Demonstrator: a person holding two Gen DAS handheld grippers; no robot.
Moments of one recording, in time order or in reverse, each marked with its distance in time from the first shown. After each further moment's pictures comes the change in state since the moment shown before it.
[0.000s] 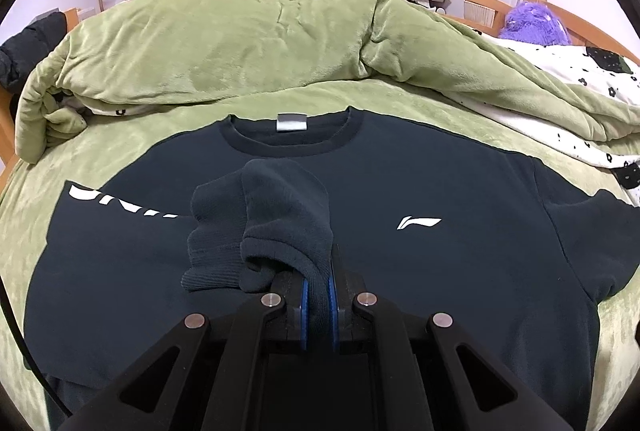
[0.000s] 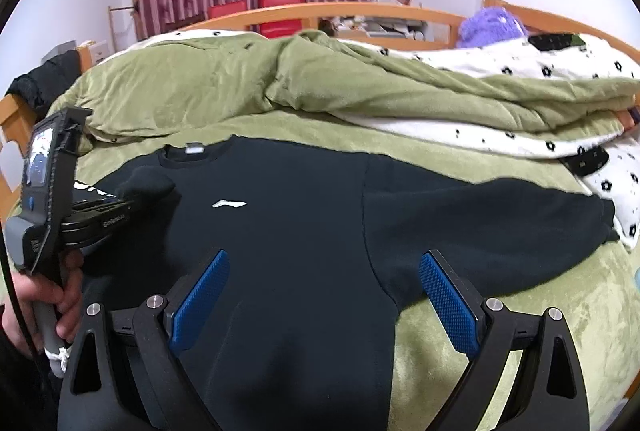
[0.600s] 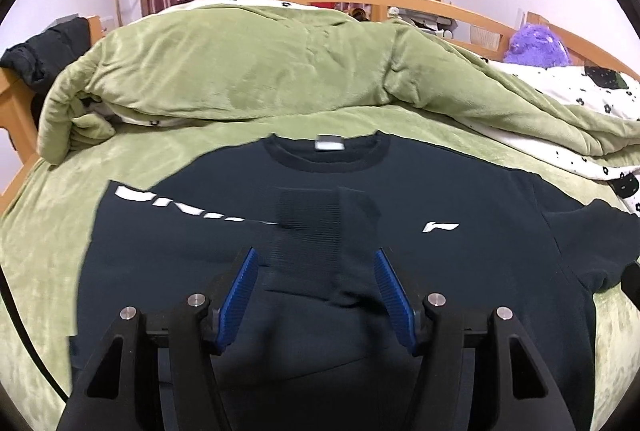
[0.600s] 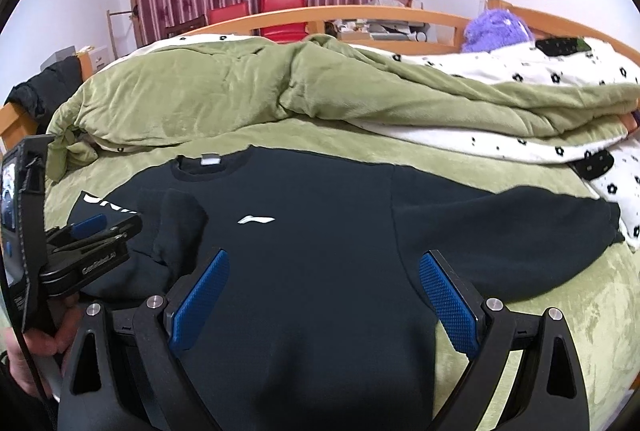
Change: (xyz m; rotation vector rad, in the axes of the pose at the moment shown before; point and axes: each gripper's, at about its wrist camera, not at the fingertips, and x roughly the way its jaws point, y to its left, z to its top) left arm -0.047 0.049 -0.009 -0.020 -0.084 0.030; right arm -0.010 0.054 0.019 -0.015 -0.034 0.017
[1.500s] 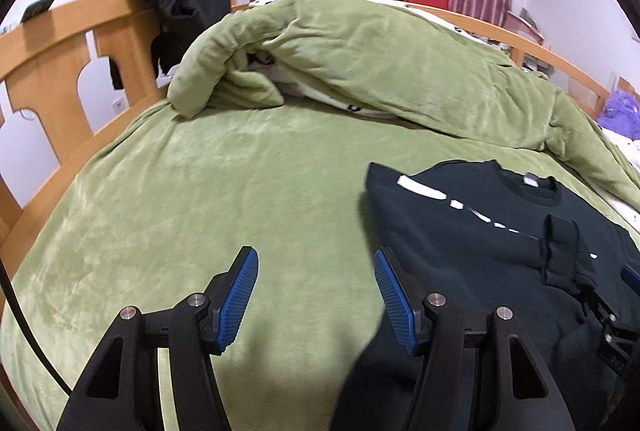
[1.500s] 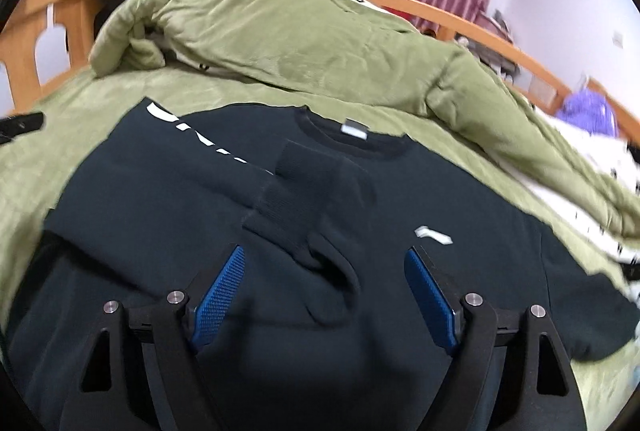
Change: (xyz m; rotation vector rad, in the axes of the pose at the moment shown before) left arm -0.028 0.268 -0.026 -0.213 -0.008 0.219; right arm 0.080 0.215 -0.027 -0.386 0.046 0.044
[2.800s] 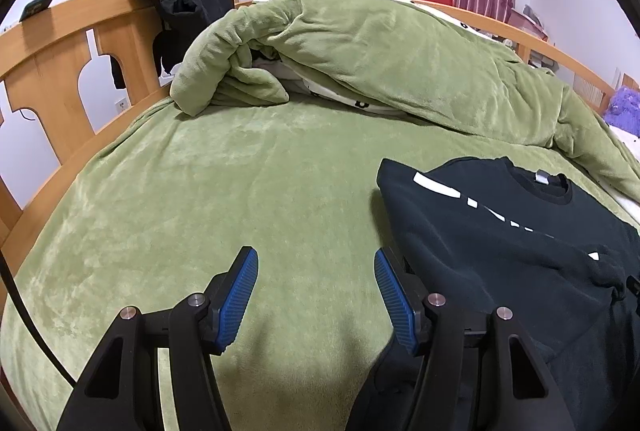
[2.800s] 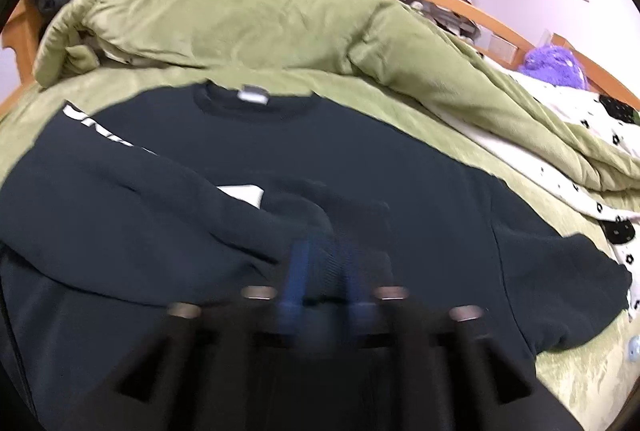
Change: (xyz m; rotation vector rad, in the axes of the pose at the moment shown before) left arm 0.011 0.002 0.000 0.013 0.004 0.014; right arm 0.024 -0.118 -0.031 0.168 0.094 -0.105
